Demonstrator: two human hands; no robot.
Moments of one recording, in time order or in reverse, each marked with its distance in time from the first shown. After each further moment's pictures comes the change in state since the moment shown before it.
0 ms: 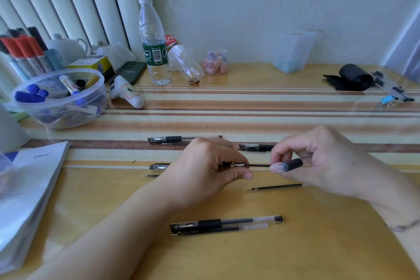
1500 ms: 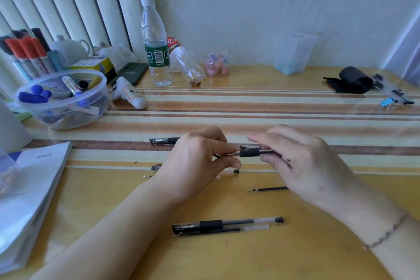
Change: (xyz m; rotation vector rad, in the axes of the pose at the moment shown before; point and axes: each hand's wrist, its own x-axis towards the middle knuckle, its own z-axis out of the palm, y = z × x) left_hand 0.001 -0.012 -0.001 0.093 0.177 -0.078; right_hand 0.007 -0.008 0.030 -0.320 0.352 -0.237
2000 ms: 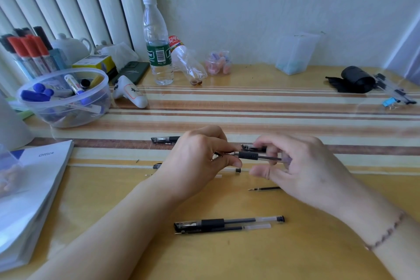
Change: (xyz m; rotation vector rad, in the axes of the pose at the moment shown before) left_hand 0.002 0.001 -0.003 -0.011 -0.021 -0.007; right_hand 0.000 -0.008 -0.001 0.112 -0.095 0.195
